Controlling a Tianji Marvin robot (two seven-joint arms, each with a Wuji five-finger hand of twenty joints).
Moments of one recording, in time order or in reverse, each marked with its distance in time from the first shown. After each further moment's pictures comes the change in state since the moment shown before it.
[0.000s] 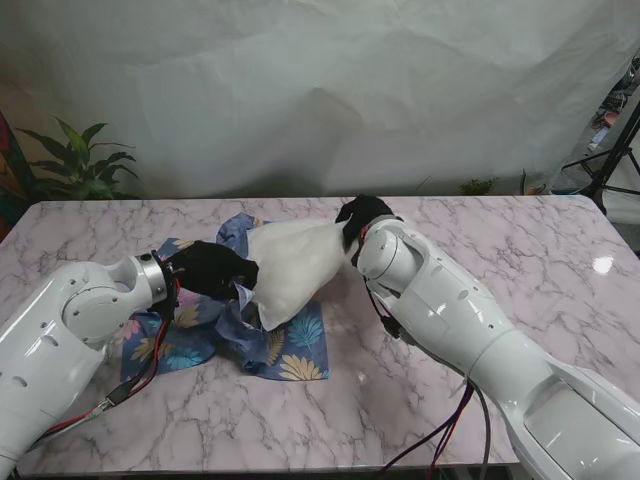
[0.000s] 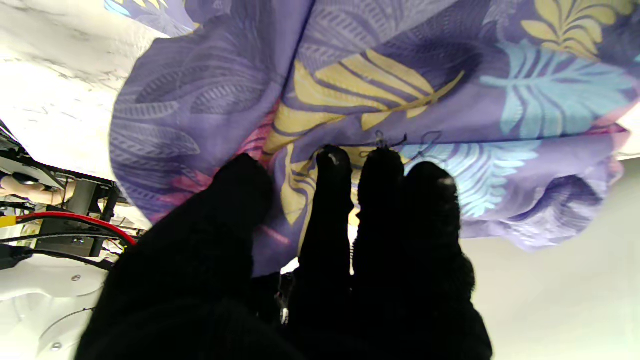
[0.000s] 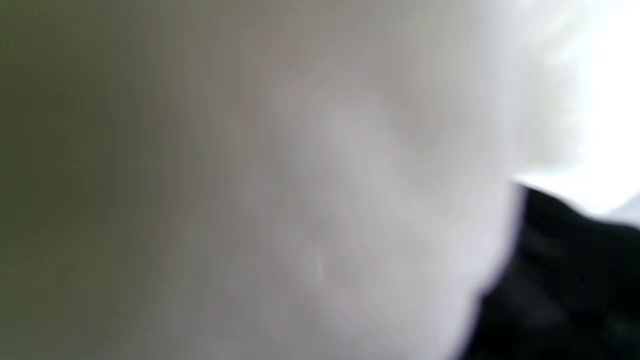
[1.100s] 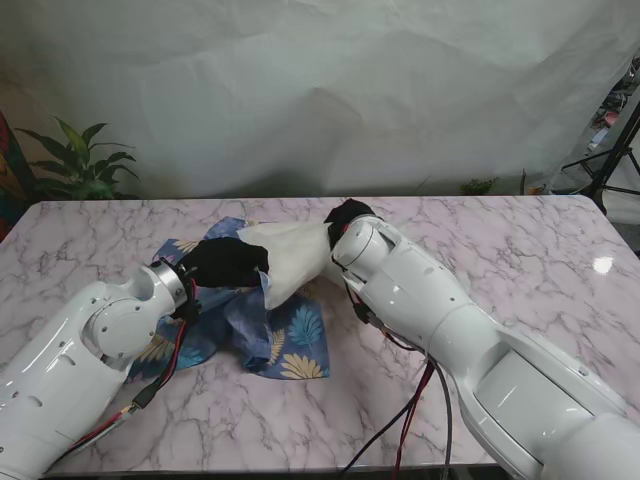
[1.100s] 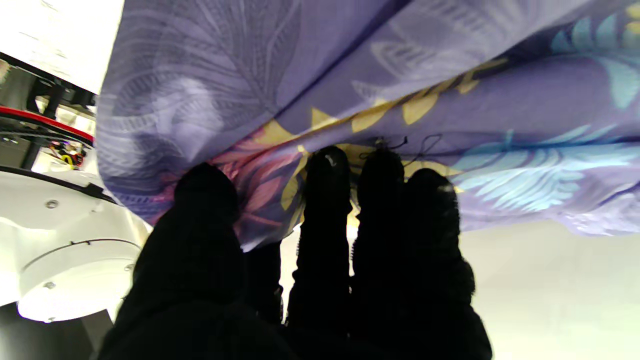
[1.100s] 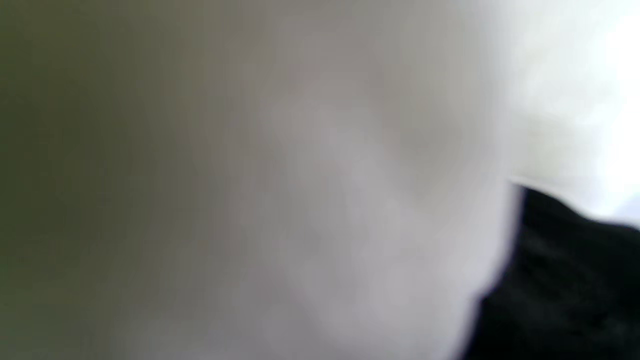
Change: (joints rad) left arm 0.066 -0.041 0.032 -0.064 -0.090 0.265 0.139; right arm 0.127 -0.179 -0.050 0.333 0.184 -0.011 -0.062; left_hand 0.043 0.197 -0.475 0.062 0.069 -0.009 -0.028 0.002 -0.031 -0.013 0.213 -0.129 -0.013 -0.001 0.016 0.023 -0.053 0.002 0.025 0.036; right_hand 0.000 0.000 0.000 0.000 0.000 0.006 0.000 0.000 0.000 0.006 0.001 0.000 0.000 0.000 0.001 0.000 0.000 -0.009 0.000 0.018
